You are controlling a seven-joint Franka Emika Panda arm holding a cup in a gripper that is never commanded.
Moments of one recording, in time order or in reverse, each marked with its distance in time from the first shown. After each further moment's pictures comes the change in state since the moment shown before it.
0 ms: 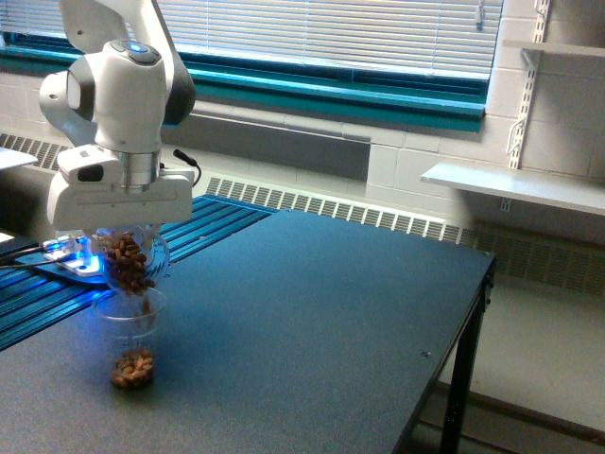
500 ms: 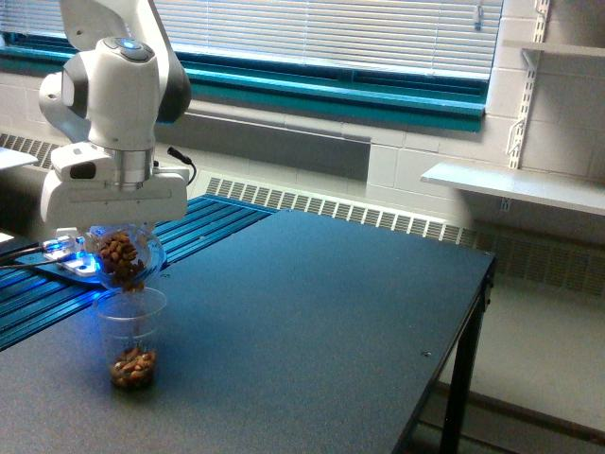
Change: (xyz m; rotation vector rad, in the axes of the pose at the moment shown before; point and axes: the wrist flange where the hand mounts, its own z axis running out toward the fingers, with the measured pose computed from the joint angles) arm 0.003 0.008 -0.001 0.002 -0.004 0.022
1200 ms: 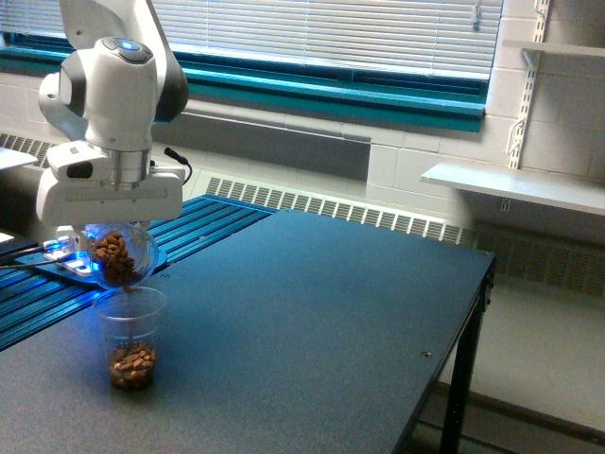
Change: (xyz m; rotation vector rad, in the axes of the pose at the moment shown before) arm -0.003 0.005 0.000 -0.031 -0.009 -0.018
